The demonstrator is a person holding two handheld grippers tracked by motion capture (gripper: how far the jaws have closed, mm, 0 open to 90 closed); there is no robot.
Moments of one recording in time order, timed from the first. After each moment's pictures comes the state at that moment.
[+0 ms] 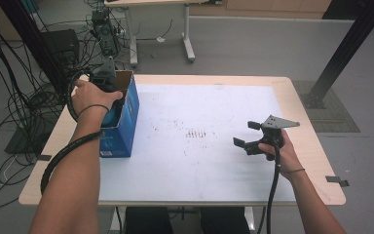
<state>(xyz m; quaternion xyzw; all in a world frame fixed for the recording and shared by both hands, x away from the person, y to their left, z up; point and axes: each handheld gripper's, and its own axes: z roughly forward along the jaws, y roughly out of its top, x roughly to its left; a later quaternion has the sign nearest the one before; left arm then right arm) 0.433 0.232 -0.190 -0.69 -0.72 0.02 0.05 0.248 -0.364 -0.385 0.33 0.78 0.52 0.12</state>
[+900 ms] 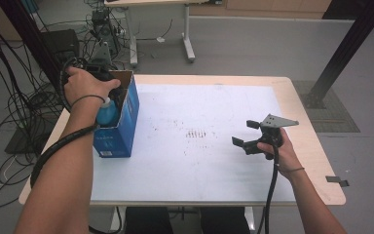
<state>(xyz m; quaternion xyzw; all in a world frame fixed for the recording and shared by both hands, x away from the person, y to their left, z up) 0.425 0.226 -0.141 -0.69 -0.72 -0.01 0.04 0.249 -0.360 -0.379 0.33 0.78 0.52 0.12</state>
